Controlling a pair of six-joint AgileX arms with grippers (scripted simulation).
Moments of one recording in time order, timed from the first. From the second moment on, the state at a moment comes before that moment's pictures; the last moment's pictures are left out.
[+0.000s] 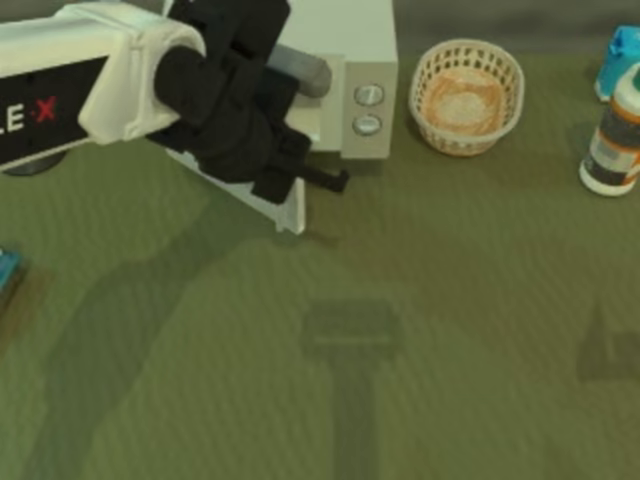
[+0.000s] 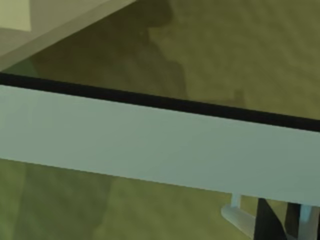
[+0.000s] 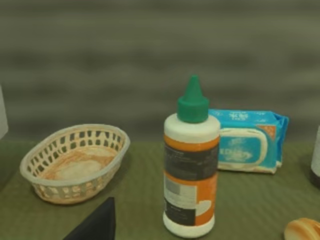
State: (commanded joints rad) left arm -0.53 1.82 1.37 -0.58 0.00 0.00; right arm 0.00 0.00 0.00 0.00 0.00 0.00
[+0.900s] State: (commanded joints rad) left arm -0.49 1.77 1.30 -0.58 0.07 0.12; right arm 0.00 0.00 0.00 0.00 0.00 0.00
